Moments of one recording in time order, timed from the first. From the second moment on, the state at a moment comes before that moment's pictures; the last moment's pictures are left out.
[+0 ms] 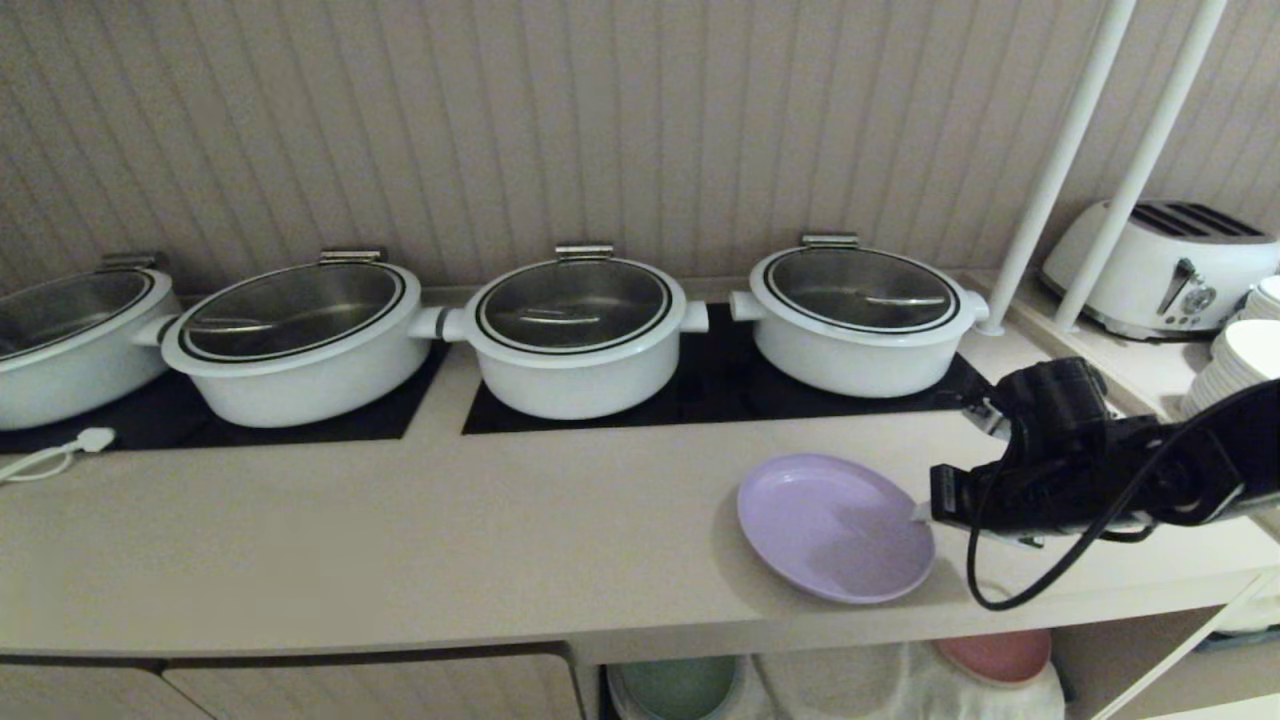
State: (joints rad) left arm 0.00 0.02 0.00 -0.01 0.01 -0.06; right arm 0.12 1.93 -0.89 -0.14 0.21 0.33
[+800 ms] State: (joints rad) left arm 0.00 0.02 0.00 -0.01 0.02 -0.06; right arm 0.13 1.94 -0.89 -0.14 0.21 0.33
